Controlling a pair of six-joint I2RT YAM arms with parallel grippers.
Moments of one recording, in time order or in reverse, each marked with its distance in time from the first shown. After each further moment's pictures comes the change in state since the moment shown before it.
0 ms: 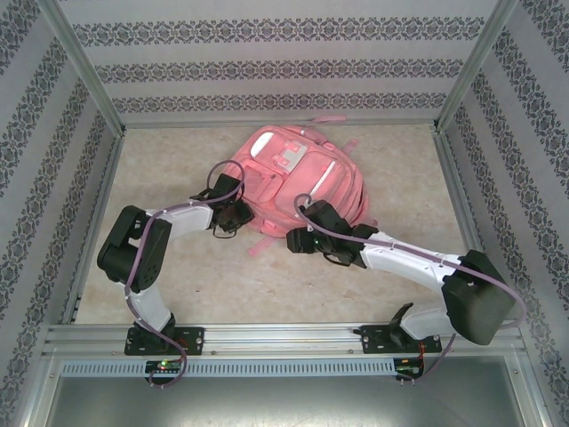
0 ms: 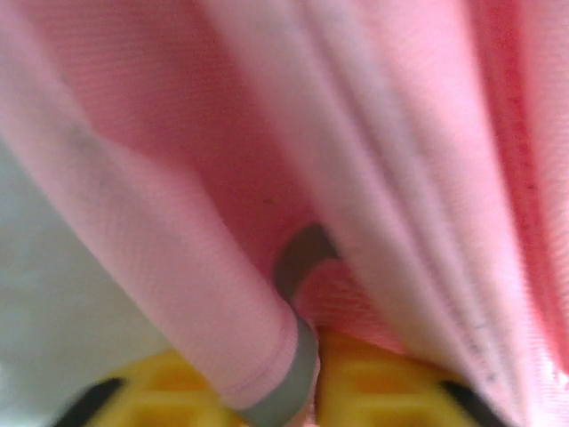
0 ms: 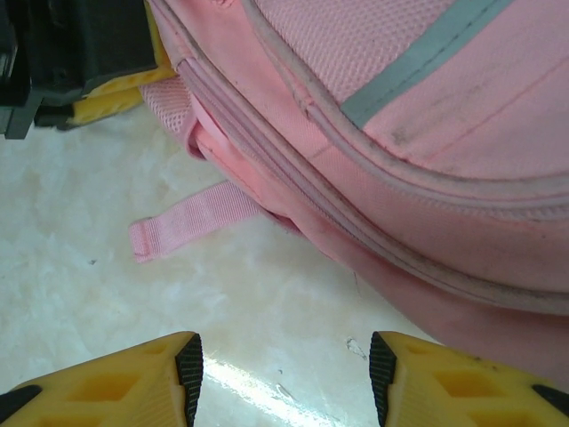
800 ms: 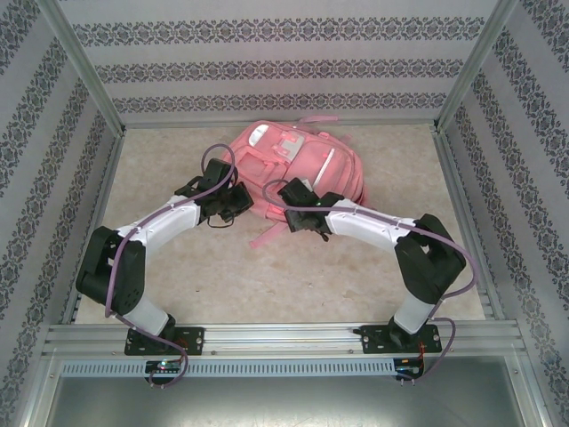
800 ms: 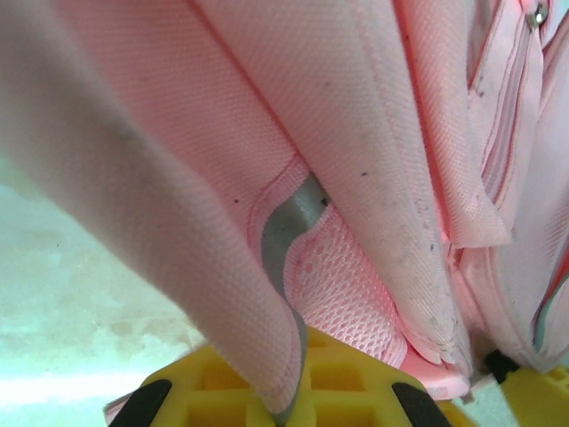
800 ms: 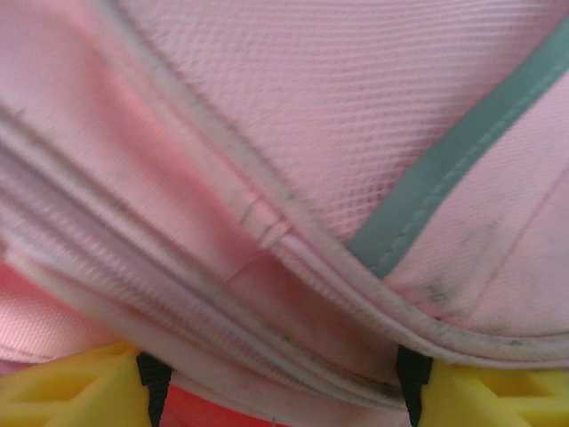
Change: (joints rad) left arm 0.001 -0.203 0.071 -0.143 0.076 0.016; right arm -0.053 0.340 0.404 -0.298 0.374 -0.232
